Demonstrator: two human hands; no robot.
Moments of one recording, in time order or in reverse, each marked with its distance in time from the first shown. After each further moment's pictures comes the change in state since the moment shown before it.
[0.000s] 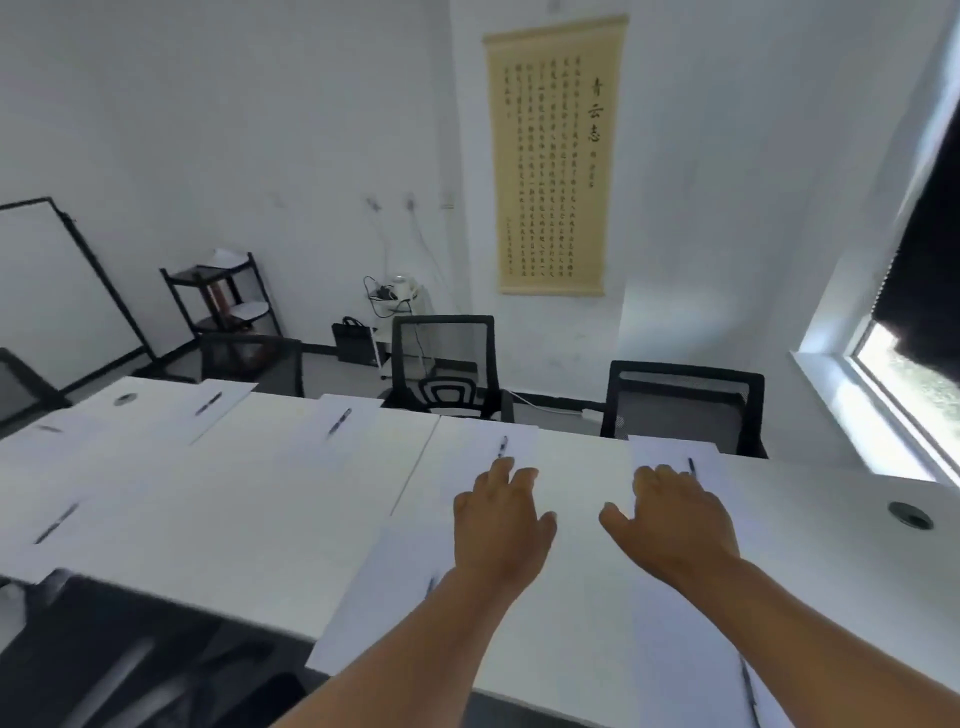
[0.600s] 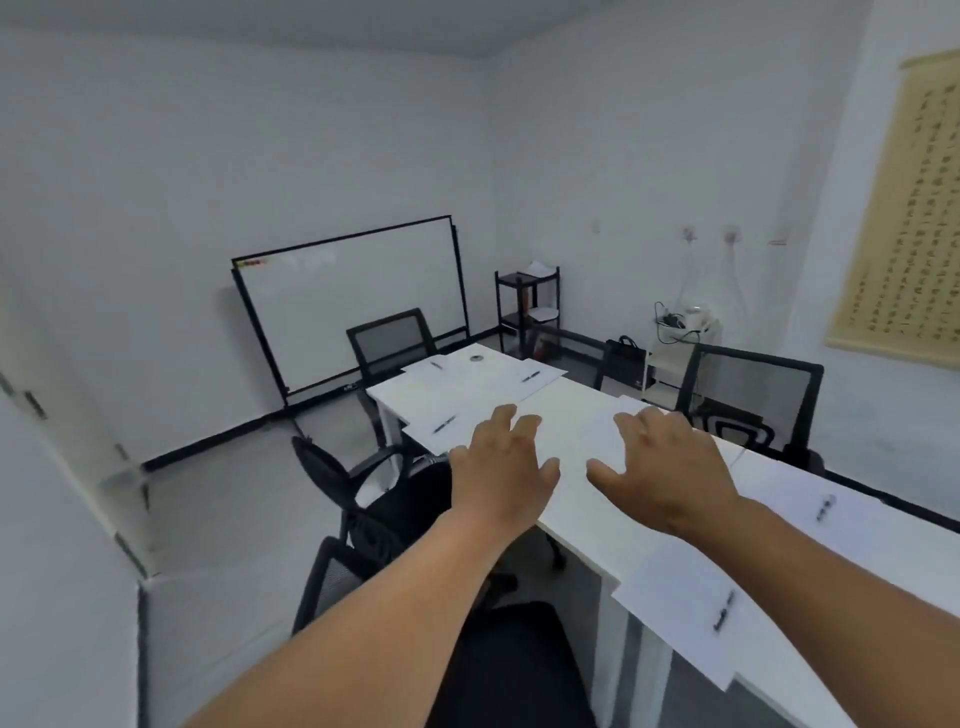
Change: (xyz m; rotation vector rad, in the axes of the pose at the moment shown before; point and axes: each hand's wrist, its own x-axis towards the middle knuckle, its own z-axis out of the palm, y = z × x) left_hand -0.267 -0.238 -0.252 0.202 0.309 -0.479; right_hand -0.174 -0.369 -0.075 0.026 0.038 -0.716
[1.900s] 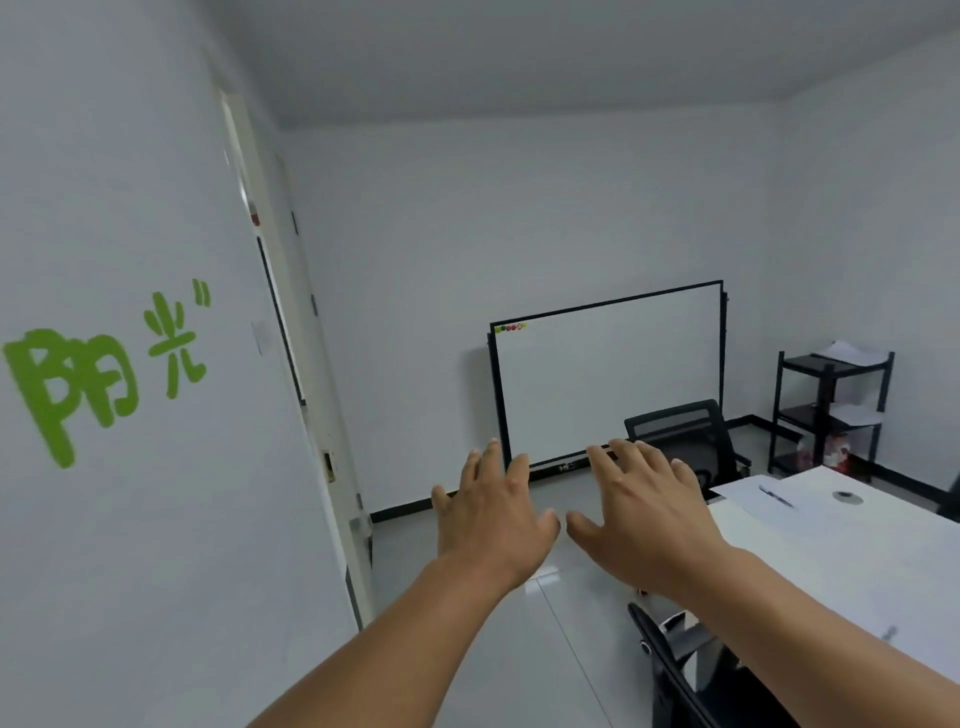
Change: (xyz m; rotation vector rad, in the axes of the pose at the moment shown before) left_hand 0.158 -0.713 -0.236 0.232 0.075 -0.411; right_hand 0.332 -0.740 0.069 0.154 0.017 -0.494
